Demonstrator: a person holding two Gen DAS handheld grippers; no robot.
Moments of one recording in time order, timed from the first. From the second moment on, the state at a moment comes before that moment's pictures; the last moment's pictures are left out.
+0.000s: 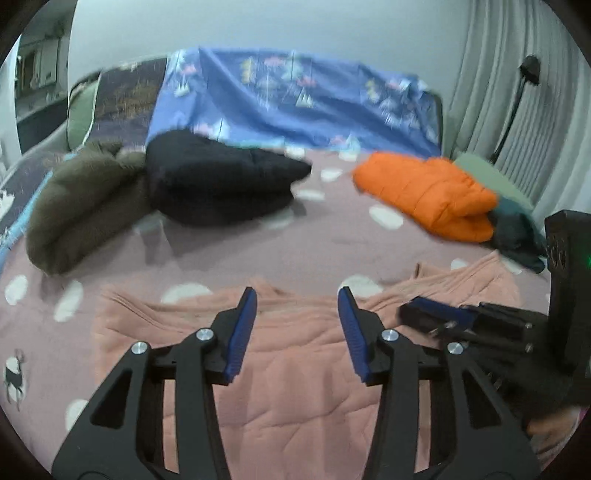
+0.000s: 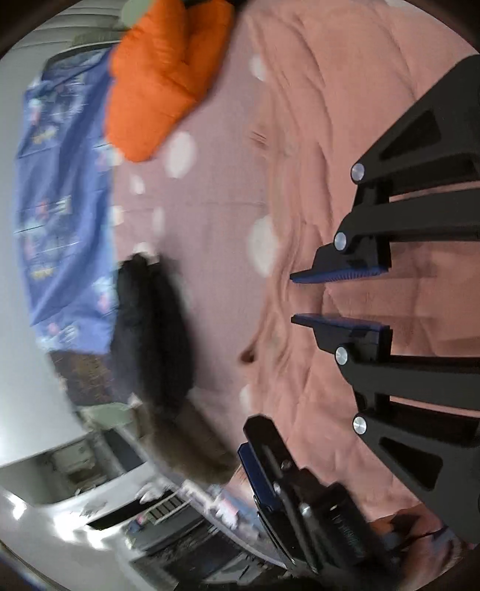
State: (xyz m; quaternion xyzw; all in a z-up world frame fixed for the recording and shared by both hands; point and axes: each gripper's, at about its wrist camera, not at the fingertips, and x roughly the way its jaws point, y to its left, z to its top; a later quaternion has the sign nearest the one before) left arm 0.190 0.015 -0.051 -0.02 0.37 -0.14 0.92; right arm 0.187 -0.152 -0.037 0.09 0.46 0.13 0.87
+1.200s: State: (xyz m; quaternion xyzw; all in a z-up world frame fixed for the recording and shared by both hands) left arm 0.113 0.028 -0.087 0.00 0.34 -0.13 0.93; right arm 0.018 -0.165 -0.008 0.09 0.37 0.12 0.92
